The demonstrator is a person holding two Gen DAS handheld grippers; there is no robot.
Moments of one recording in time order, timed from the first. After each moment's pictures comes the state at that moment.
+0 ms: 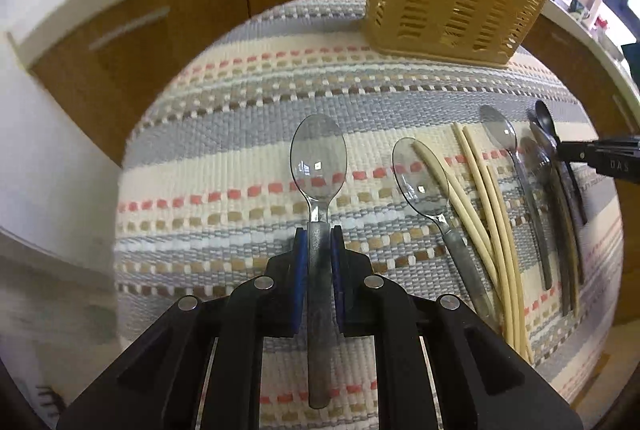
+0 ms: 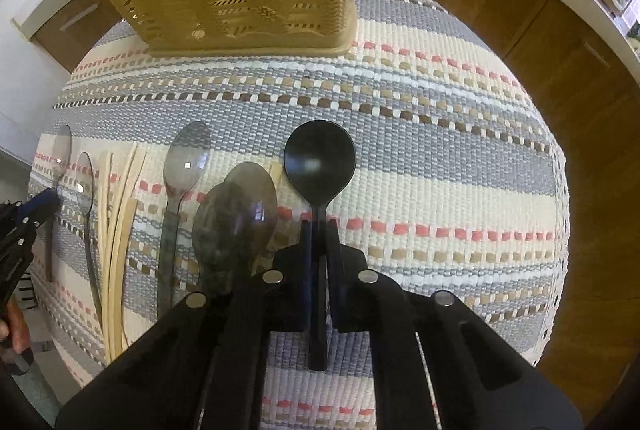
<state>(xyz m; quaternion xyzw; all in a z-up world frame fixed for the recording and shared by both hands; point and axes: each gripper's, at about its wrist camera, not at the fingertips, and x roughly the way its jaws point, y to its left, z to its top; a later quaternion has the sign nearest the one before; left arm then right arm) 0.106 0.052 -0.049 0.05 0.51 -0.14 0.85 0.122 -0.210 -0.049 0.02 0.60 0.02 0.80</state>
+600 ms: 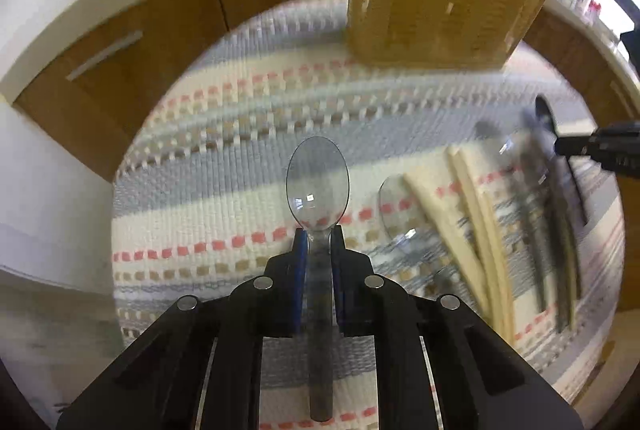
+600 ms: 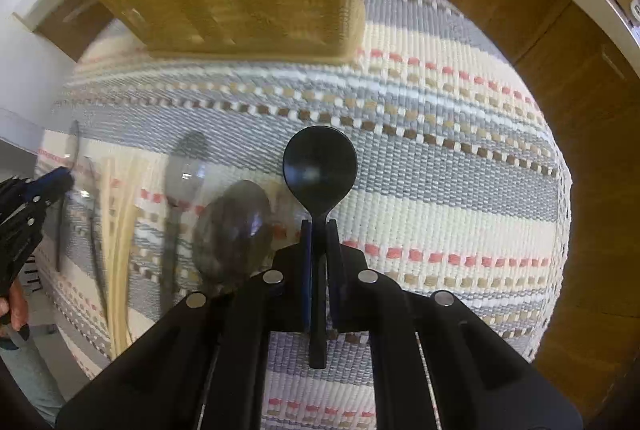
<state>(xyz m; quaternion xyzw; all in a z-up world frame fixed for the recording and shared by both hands) 0.128 0.036 -0.034 0.07 0.50 -0.16 0.85 0.148 -0.231 -0.033 0.02 0.59 0.05 0.80</state>
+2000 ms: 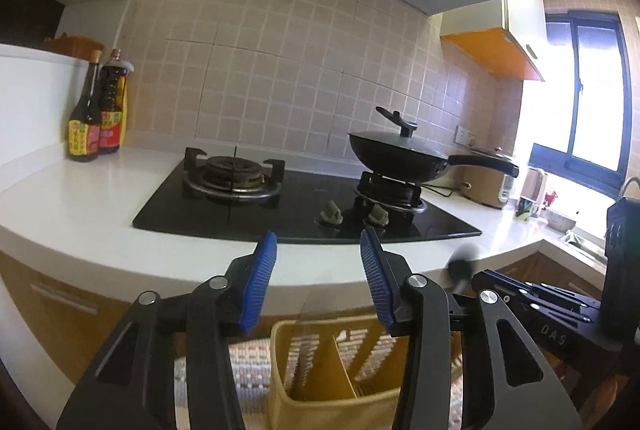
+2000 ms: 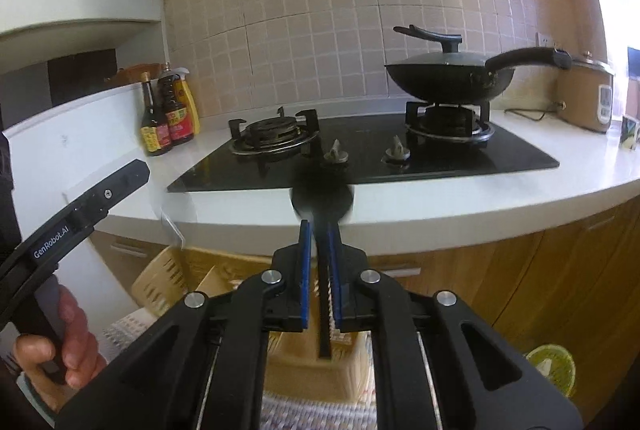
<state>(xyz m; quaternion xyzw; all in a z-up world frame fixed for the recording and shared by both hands) 0.203 -0.019 0.110 -0.08 0.12 -0.20 0.97 0.199 -0.254 0.092 0.08 0.21 0.06 0.97</state>
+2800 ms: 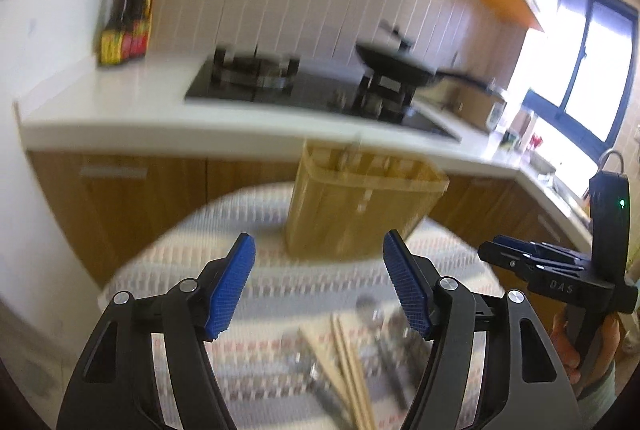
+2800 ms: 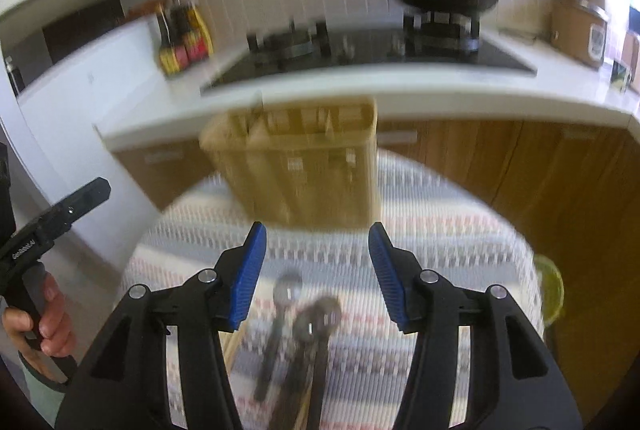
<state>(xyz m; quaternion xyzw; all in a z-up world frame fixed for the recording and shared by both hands) 0.091 0.046 0.082 -0.08 0.32 -0.21 0.92 0.093 -0.225 0.068 0.09 0.40 0.07 0.91</state>
